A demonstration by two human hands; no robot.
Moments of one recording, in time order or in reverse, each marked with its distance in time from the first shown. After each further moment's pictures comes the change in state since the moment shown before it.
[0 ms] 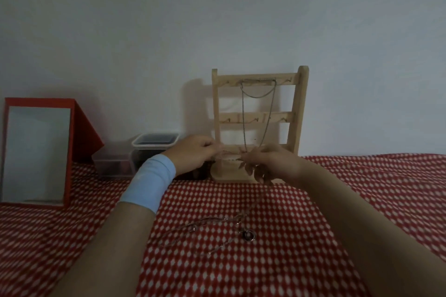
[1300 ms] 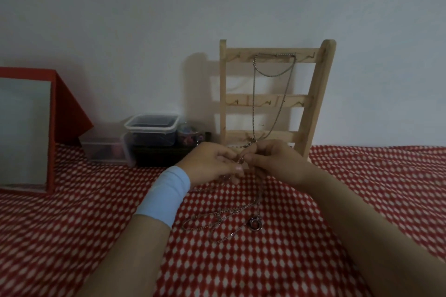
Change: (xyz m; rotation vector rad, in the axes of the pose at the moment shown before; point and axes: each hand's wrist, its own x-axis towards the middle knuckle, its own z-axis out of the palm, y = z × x) left_hand 0.012 -0.042 0.050 -0.306 -0.160 -0.029; right_hand 0.024 0.035 0.018 -0.037 0.112 -0.133
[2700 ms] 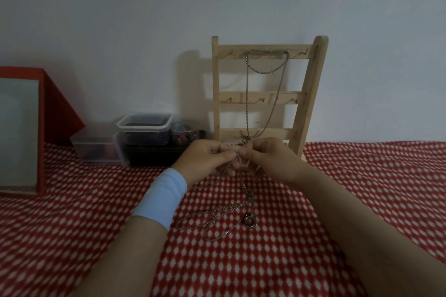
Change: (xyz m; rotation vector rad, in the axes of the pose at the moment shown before) left_hand 0.000 0.002 0.008 -0.150 0.117 0.023; right_hand -0.004 -0.005 0.005 -0.017 0.102 0.048
